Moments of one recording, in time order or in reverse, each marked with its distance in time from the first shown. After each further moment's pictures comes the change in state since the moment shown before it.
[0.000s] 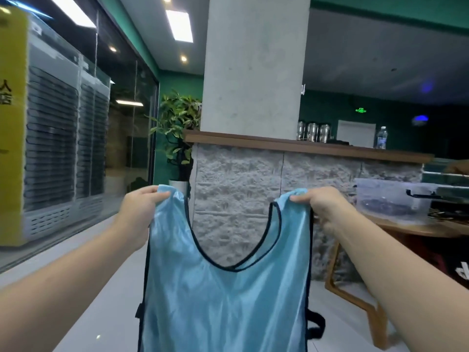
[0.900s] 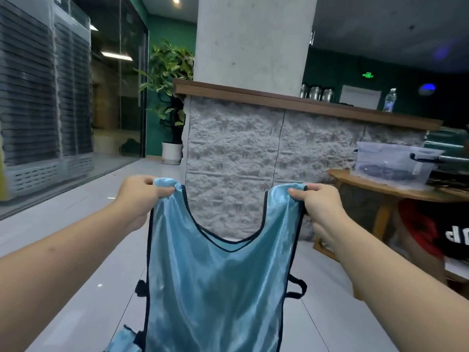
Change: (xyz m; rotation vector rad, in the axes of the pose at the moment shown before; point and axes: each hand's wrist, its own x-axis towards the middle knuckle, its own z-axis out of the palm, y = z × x) left_hand 0.006 -0.101 0.013 0.238 0.032 -0.218; right_hand 0.023 0.124 0.007 0.068 0.105 0.030
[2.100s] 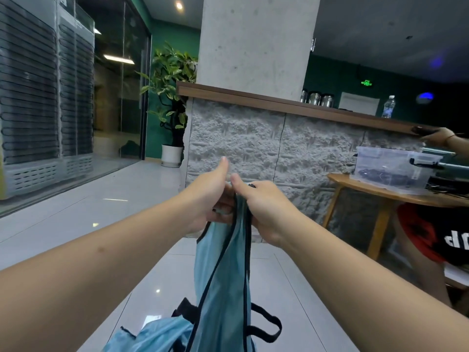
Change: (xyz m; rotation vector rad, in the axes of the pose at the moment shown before) left_hand -0.087 0.046 0.080 -0.026 -0.399 -0.082; right_hand -0.090 -0.021 0.083 0.007 -0.553 -0.017
